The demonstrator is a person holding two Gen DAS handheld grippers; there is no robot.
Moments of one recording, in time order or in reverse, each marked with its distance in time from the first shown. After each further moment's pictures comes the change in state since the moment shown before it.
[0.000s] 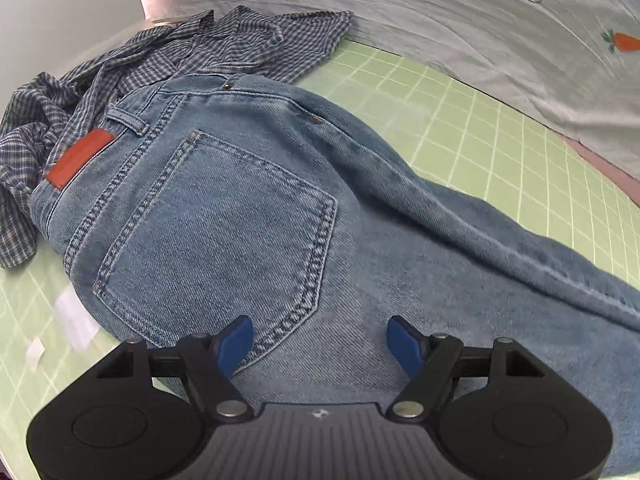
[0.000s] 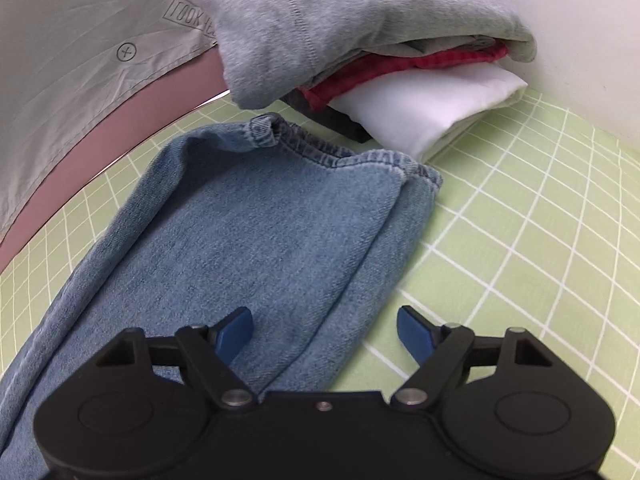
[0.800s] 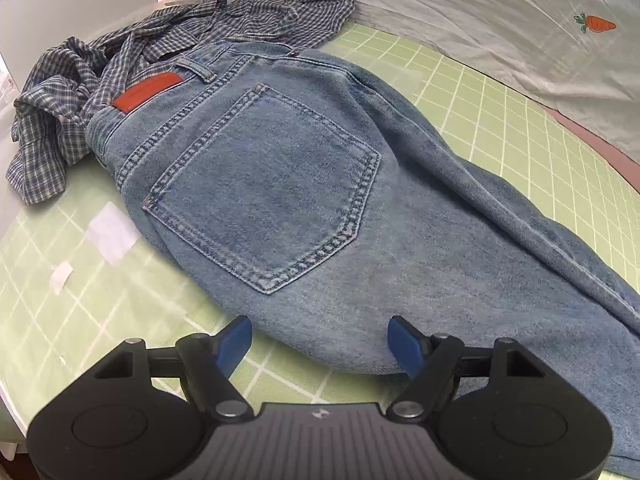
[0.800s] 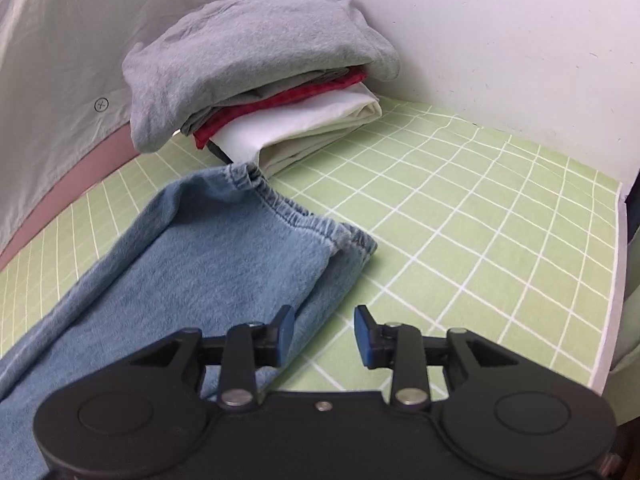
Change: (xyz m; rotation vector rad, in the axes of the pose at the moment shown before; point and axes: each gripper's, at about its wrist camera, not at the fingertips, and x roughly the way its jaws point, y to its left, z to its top) left arm -0.035 0.020 -0.060 0.020 0.013 -0.029; right arm -0.084 -0.155 -0.031 0.056 -0.093 0.030
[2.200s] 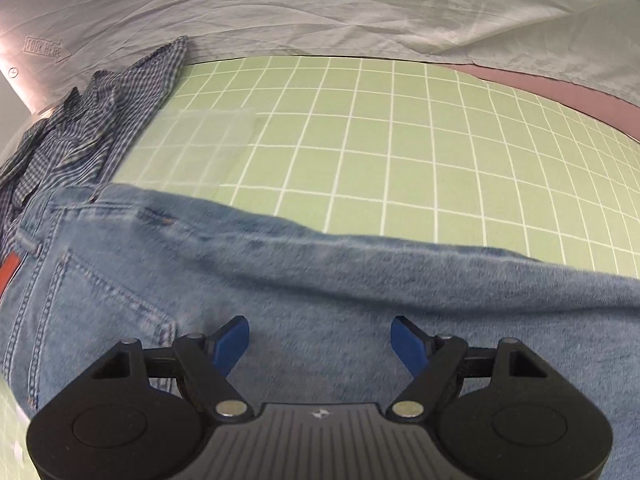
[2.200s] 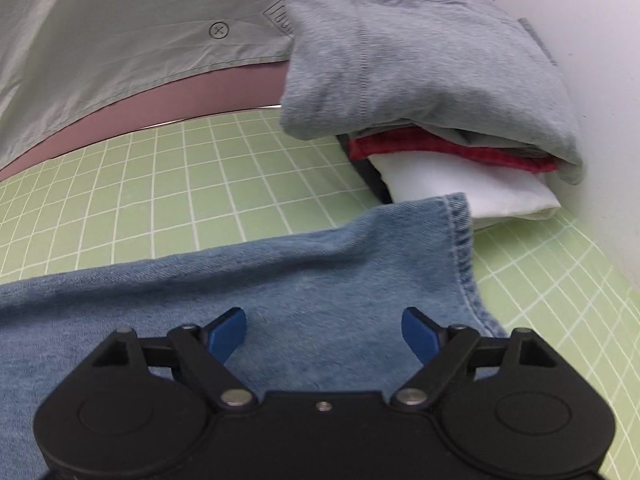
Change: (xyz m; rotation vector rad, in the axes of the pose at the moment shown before) left arm 0.059 -0.145 0.083 0.341 -0.013 -0.008; right arm 0.084 0.153 0.041 -0.422 0.026 0.061
